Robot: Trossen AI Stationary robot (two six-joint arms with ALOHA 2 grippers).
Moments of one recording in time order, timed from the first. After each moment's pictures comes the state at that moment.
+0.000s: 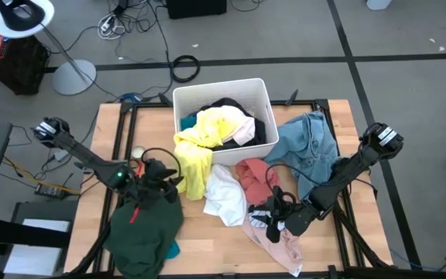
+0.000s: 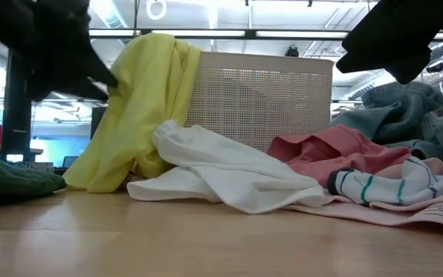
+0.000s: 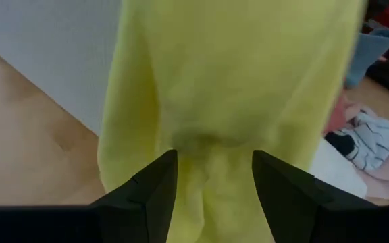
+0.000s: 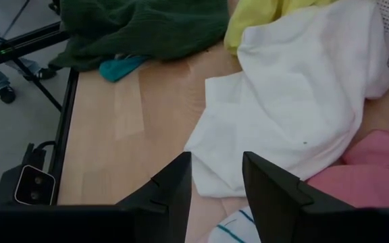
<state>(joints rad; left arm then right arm) -0.56 1.06 0.56 -0.35 -0.87 -1.14 0.71 1.50 0.79 0.04 0.67 0.76</state>
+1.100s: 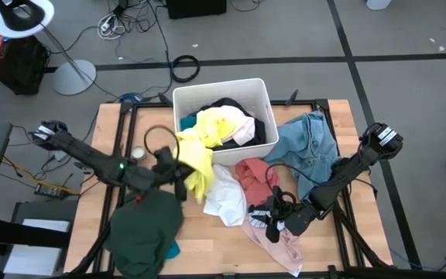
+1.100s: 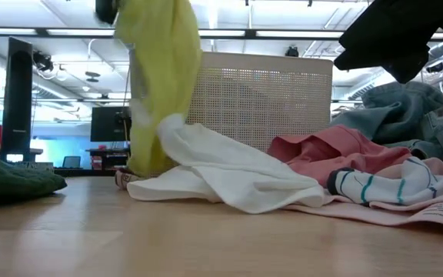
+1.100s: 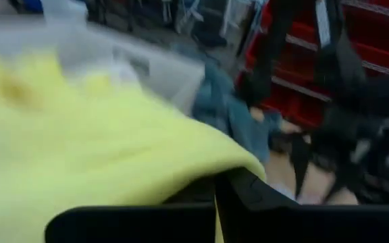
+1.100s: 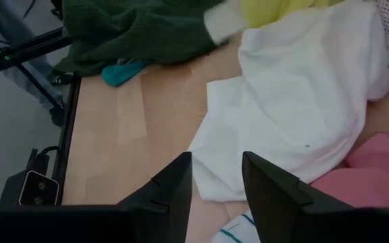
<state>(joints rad) -0.43 1.10 0.81 0.05 -0.79 -0.47 0.70 1.50 0.79 0.05 0.67 0.76</state>
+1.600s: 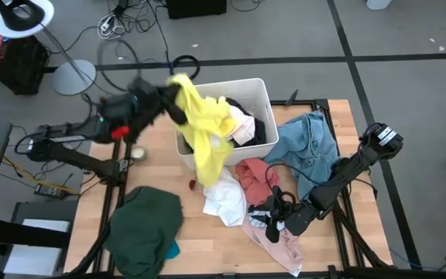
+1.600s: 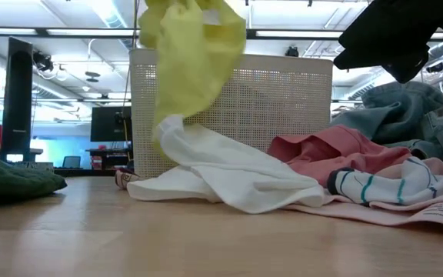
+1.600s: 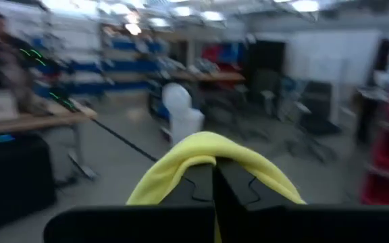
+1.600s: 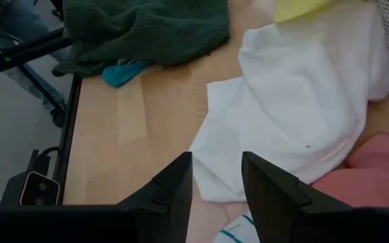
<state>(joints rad) 0.05 1.10 1.30 -0.02 -0.81 0.02 0.70 1.50 0.79 0.06 0.67 0.76</state>
